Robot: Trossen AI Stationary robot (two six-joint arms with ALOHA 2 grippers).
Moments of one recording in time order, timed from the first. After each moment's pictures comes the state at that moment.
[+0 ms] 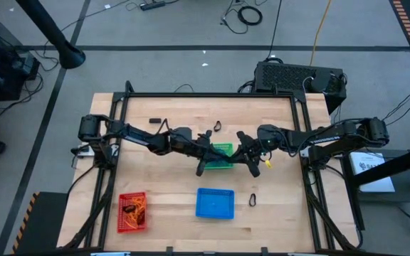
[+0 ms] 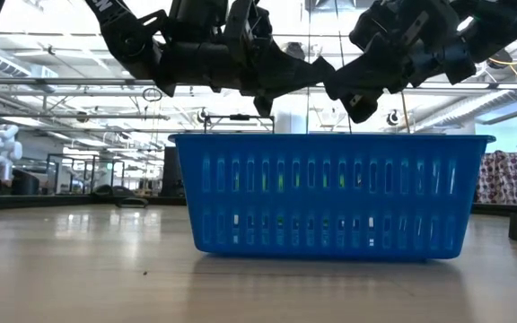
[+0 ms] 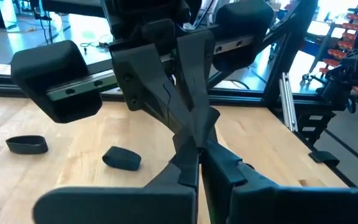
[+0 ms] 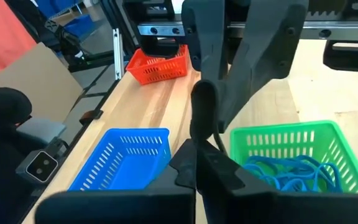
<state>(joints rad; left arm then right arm) 0.05 1.79 0.90 0.76 0.30 -0.09 -0.09 1.26 0.53 0.40 -0.39 0.20</state>
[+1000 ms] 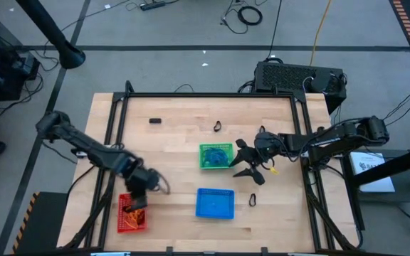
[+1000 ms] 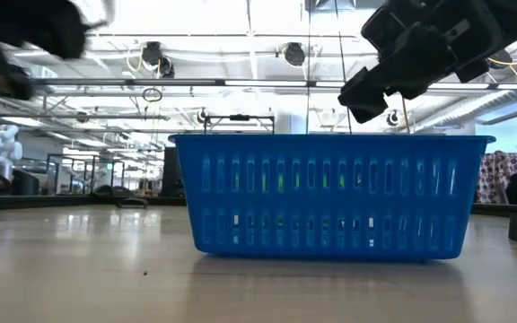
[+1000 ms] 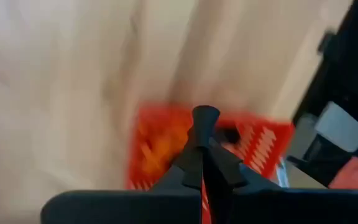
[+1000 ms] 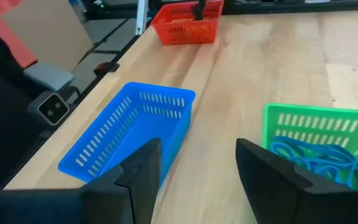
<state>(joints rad) -0.42 1.30 0.89 -0.92 0.37 -0.78 0.00 1.26 0.53 0.29 -0.39 0.02</state>
